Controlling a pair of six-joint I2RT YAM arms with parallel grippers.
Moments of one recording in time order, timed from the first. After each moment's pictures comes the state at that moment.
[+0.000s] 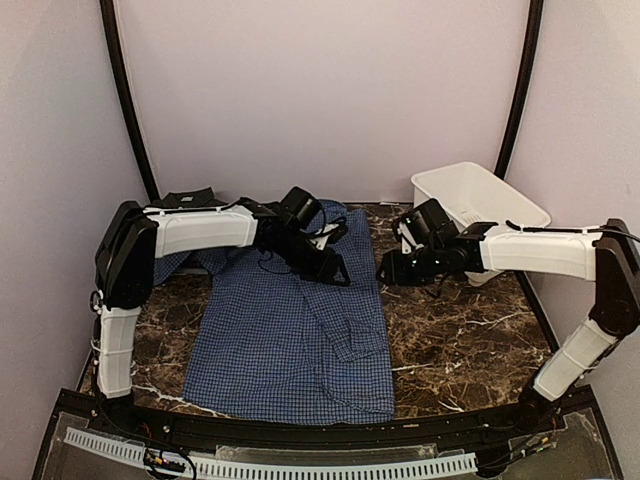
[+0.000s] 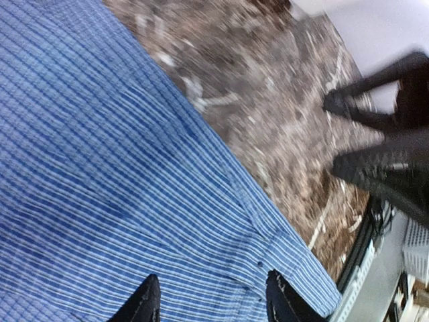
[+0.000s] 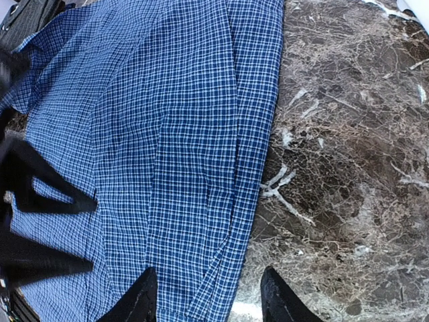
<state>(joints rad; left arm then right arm) -0.79 2.13 1.72 -0.59 0.48 -0.26 0.70 1.55 1.05 -0.37 0.01 0.53</state>
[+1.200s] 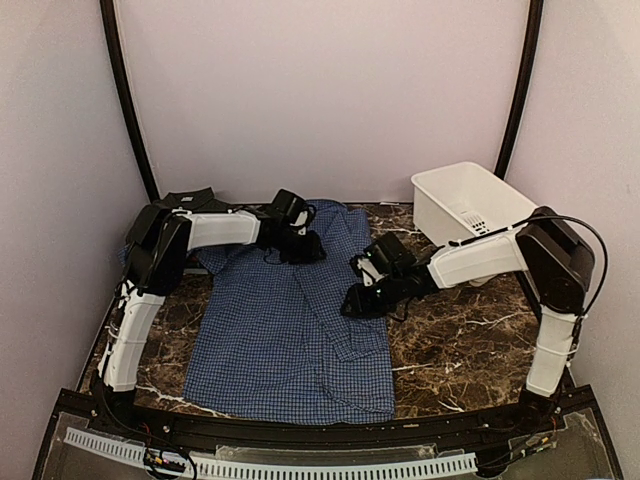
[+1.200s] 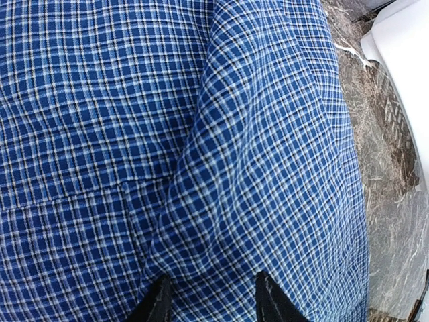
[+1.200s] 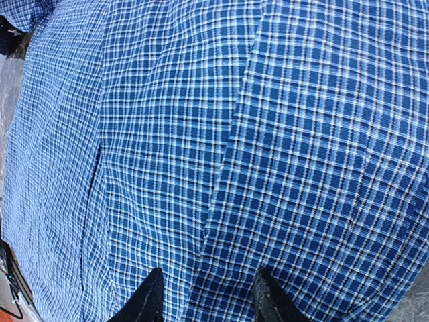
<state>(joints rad) -0.60 2.40 1.88 -0.36 0.22 -0.53 0.78 1.89 1.09 -0.16 -0.22 0.53</state>
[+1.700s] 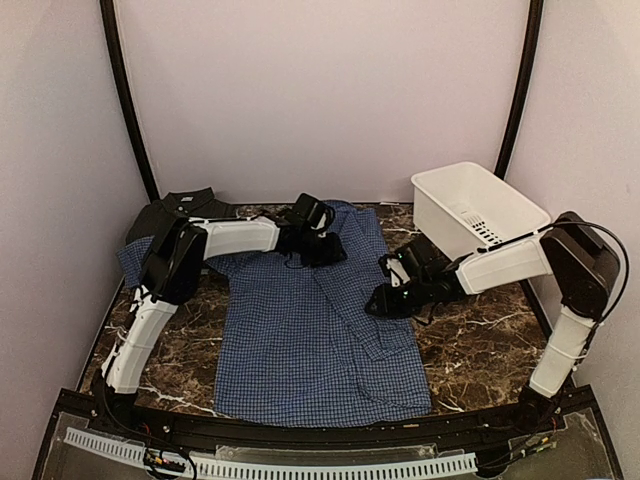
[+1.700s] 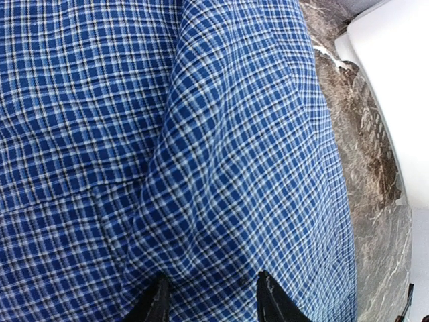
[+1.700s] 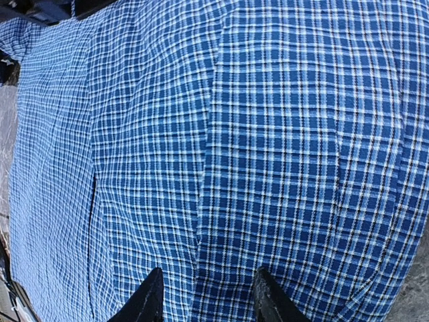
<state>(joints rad) -0.68 2.46 1.98 -0.33 0.18 -0.65 0.68 1.76 0.88 -0.05 -0.22 0.52</state>
